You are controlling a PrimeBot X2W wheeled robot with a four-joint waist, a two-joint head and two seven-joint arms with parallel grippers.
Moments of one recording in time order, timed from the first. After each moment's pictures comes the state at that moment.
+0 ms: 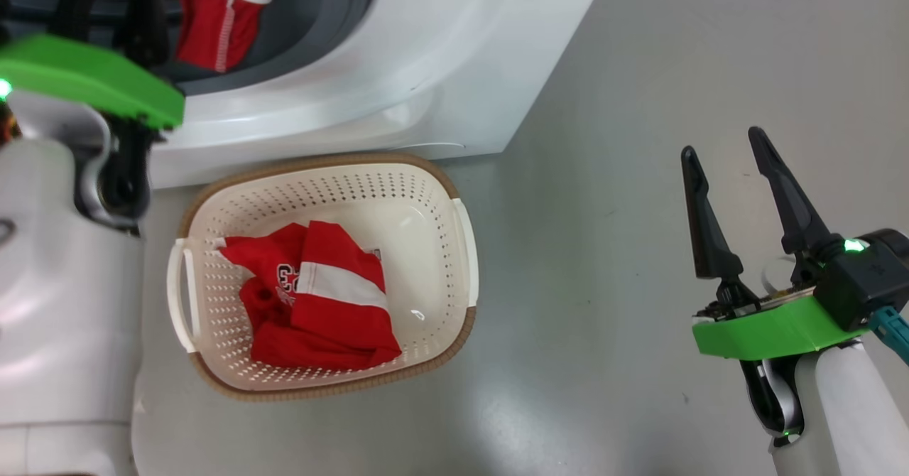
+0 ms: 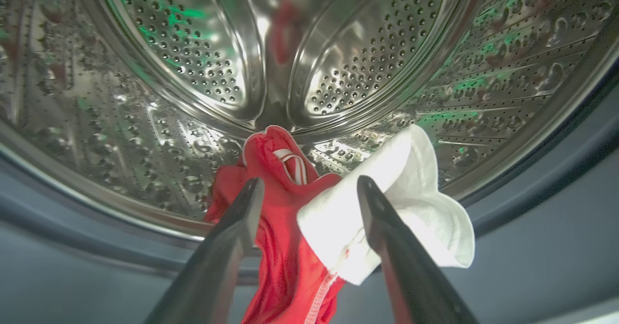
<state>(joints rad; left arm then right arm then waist) -1.01 0.13 -0.01 0.74 -0.57 -0.12 -0.09 -0.26 -0.05 0.00 0.04 0.15 0.13 -0.26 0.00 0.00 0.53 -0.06</state>
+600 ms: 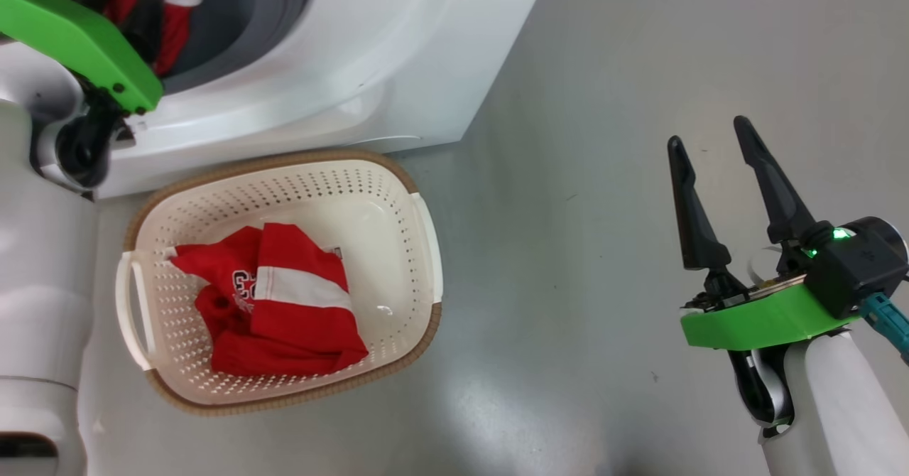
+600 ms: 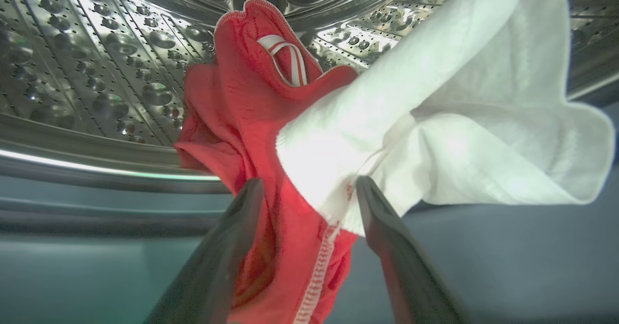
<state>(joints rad) -1.18 0.22 -0.15 0.97 -0.65 -0.12 0.18 -0.29 -0.05 0.03 0.06 0.19 0.13 -0.26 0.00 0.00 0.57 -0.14</state>
